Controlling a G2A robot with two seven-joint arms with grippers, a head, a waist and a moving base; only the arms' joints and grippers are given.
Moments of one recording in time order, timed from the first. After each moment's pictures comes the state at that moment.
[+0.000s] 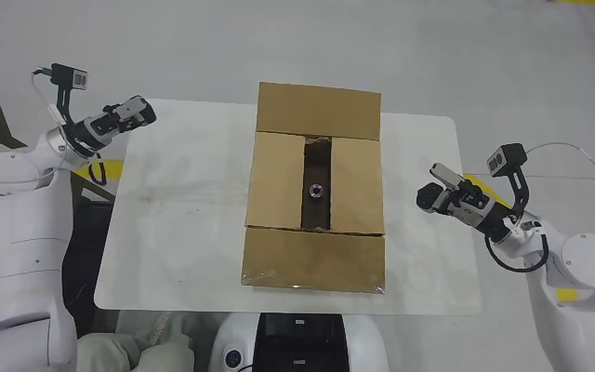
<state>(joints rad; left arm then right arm) 0.99 -0.89 -1.68 -1.17 -0.43 -0.62 -1.20 -1.55 -0.99 1.70 -1.99 0.41 0.16 0.86</state>
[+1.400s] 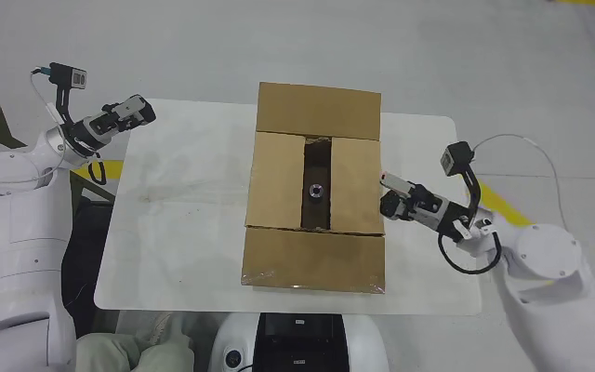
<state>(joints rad) 0.99 -0.89 -1.68 -1.17 -0.43 -0.62 -1.20 -1.44 -1.00 1.47 -2.05 0.31 0.26 0.82</state>
